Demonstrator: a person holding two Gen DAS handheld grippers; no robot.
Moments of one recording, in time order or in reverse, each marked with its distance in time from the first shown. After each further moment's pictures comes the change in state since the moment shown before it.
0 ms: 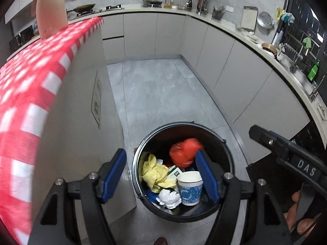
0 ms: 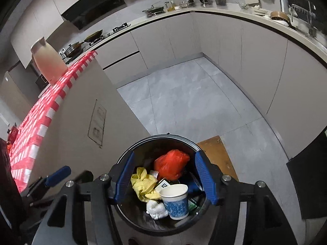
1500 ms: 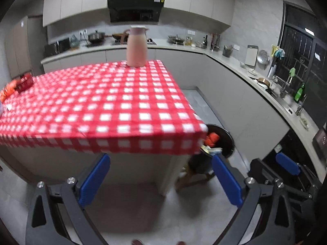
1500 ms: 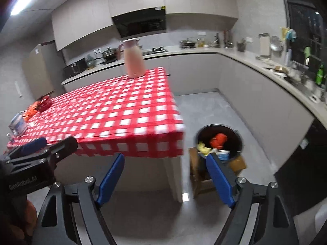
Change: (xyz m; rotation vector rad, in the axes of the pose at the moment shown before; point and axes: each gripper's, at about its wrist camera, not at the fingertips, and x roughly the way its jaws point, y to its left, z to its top) left arm -0.315 0.185 -0.131 -0.079 -0.200 0.047; right arm -0.304 0.301 -0.215 -0.209 -0.212 -0.050
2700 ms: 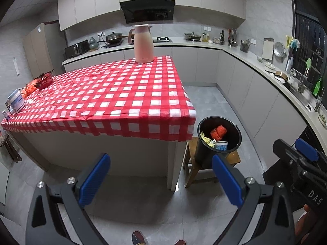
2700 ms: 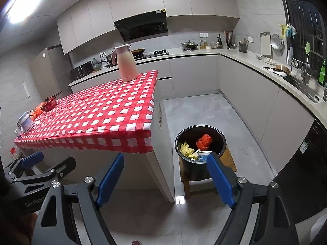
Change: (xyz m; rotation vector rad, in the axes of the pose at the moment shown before) left arm -0.013 -0.103 -0.039 -0.011 -0.014 0.224; right arm -0.023 -0.131 -0.005 -0.014 -0.007 0.095
